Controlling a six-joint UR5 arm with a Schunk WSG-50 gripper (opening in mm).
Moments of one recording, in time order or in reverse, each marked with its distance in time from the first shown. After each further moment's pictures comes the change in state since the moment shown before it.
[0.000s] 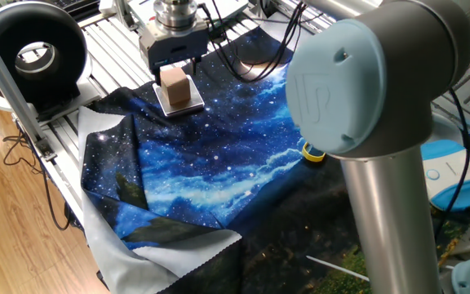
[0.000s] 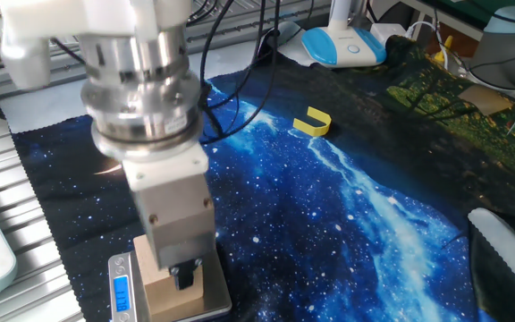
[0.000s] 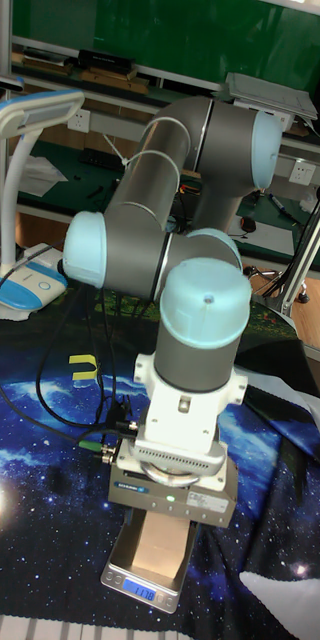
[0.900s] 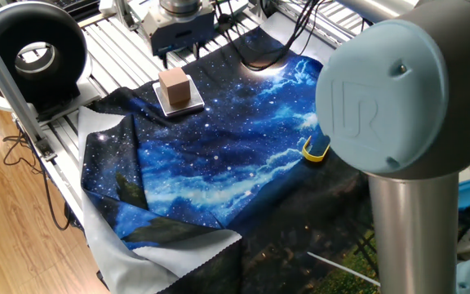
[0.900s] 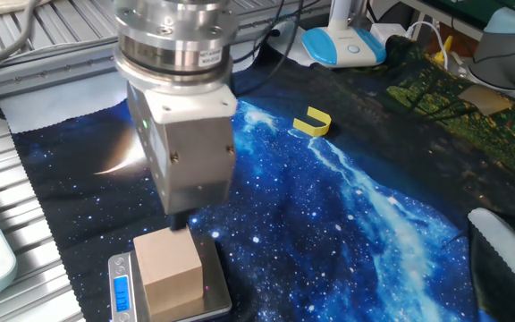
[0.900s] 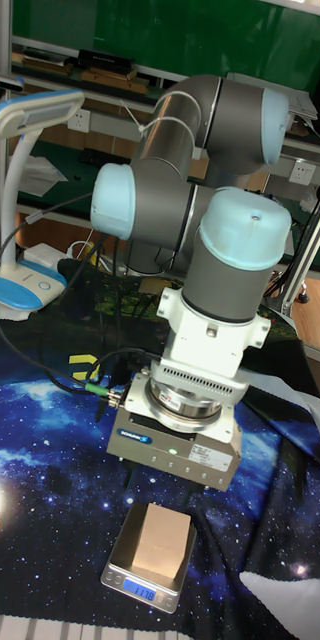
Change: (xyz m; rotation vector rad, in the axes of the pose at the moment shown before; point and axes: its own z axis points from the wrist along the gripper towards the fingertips) arm 0.002 -0.024 -0.044 0.121 -0.121 0.018
